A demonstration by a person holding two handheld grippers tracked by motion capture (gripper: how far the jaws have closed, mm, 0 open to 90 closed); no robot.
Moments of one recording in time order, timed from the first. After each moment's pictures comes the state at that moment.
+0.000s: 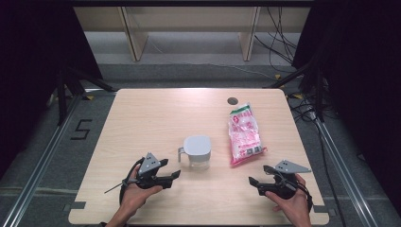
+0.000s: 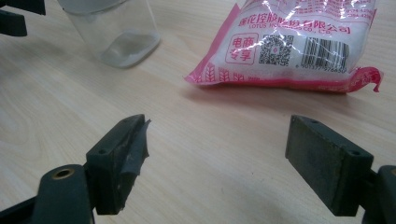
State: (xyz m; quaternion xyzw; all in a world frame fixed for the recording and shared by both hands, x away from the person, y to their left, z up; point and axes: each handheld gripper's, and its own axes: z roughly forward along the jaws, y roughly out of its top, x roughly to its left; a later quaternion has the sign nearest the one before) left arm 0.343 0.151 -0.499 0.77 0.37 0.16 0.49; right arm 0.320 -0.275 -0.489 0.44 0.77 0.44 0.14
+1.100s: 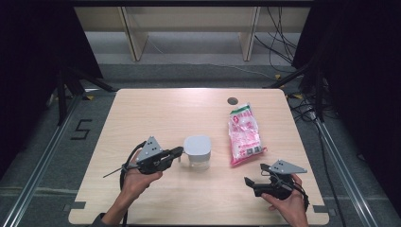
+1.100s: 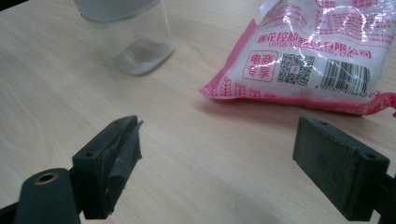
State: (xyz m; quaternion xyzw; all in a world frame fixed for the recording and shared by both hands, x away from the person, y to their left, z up) left arm 0.357 0.134 -0.434 0.76 0.29 0.18 0.55; right arm 0.319 -0.262 -0.485 0.41 0.78 0.45 0.15
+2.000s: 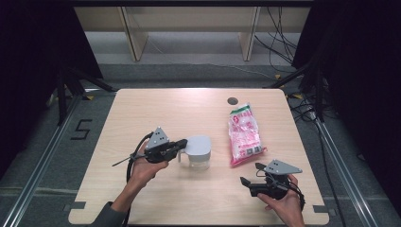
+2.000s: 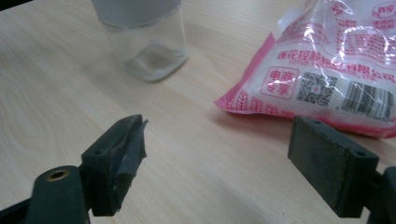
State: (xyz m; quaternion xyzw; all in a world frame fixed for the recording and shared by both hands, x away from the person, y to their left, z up) left arm 0.391 0.124 -0.444 0.76 0.30 0.17 0.54; right arm 0.321 -0.250 -0.482 0.37 0.79 0.45 0.16
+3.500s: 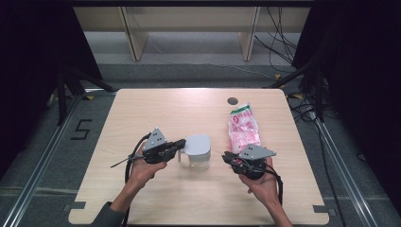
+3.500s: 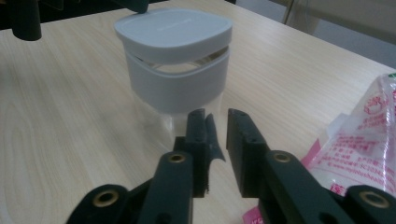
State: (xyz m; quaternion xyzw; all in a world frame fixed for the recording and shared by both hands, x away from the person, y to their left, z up) left arm 0.390 0.130 -0.447 0.76 0.30 0.18 0.55; right arm 0.362 -0.189 -0.456 0.27 0.81 0.48 0.20
